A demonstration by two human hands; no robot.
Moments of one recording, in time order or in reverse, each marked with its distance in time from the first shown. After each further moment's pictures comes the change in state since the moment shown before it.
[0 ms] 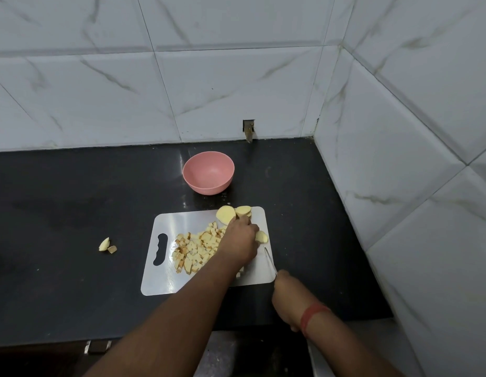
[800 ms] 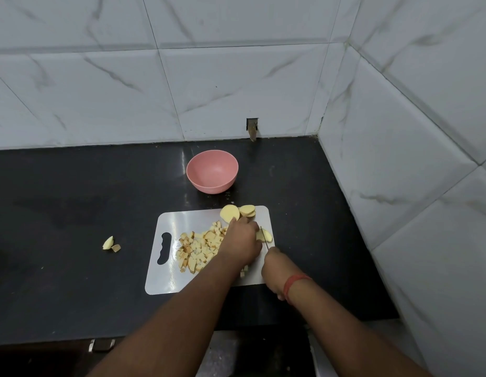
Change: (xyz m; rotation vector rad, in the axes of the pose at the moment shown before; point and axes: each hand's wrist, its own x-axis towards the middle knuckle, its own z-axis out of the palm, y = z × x) left_hand -0.004 -0.001 -0.006 -0.038 0.008 -0.034; right_hand 0.026 -0.044 -0.022 -0.233 -0.044 -0.153
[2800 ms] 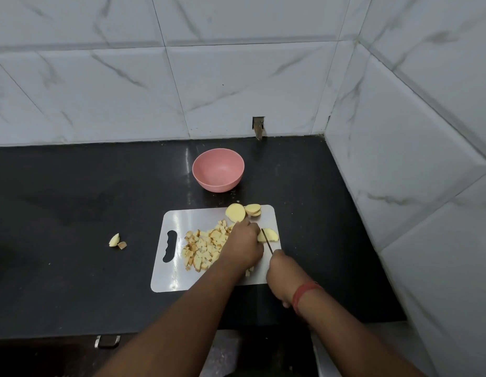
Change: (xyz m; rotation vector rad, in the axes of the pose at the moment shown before) left_hand -0.012 -0.007 0.007 -0.157 0.045 -0.085; right_hand -0.002 0.011 0.017 0.302 0.153 0.103
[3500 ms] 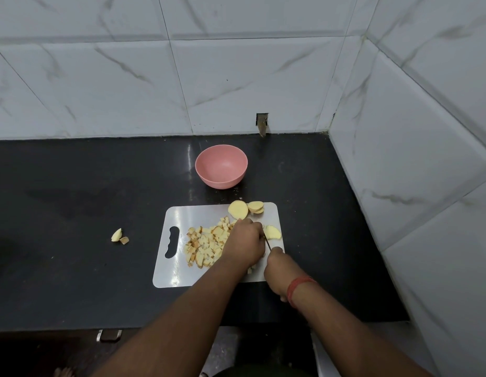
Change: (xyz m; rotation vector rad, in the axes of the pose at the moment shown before) left_hand -0.003 0.001 0.000 -0.025 0.067 0.011; right_hand 0.010 -0.009 0.009 -0.034 -0.048 -0.006
